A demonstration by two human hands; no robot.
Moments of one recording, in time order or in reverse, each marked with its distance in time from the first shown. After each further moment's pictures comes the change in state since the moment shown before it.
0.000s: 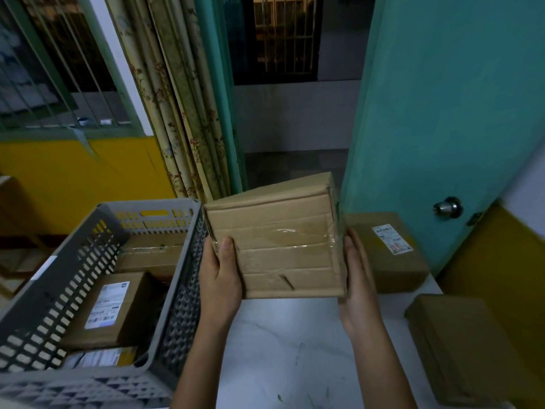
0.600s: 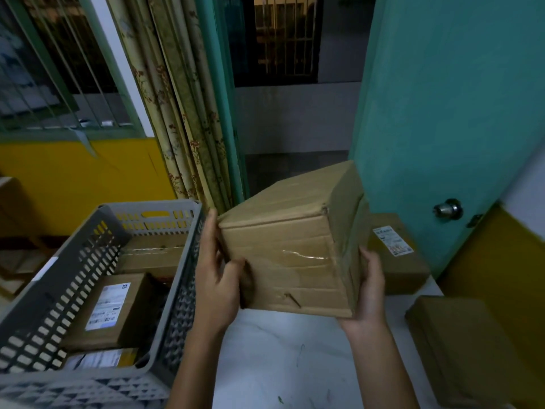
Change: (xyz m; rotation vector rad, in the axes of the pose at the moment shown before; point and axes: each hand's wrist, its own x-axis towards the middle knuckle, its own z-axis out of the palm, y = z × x) left_hand 0.003 -0.006 -0.012 -0.091 -0.148 0.251; right_hand -0.004 -0.010 0.003 0.507 0.000 0.225
